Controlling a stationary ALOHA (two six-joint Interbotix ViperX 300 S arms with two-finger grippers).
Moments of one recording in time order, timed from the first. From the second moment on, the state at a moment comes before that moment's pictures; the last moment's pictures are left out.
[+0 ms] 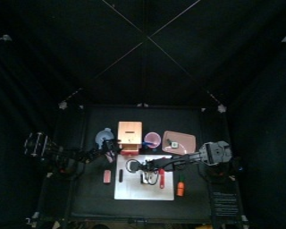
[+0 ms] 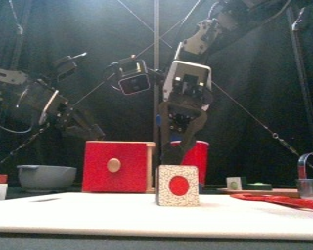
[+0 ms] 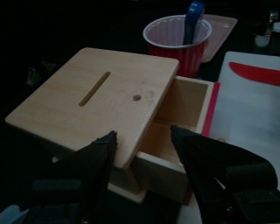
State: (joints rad) left arm -0.01 -0.17 1.19 -0.73 -0.84 0.54; right arm 0.07 0.28 0.27 0.08 0.65 0.14
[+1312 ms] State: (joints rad) left arm -0.01 -0.17 1.20 -0.75 -0.84 0.54; right arm -0.24 -0.33 0.77 -0.04 0.77 0.46
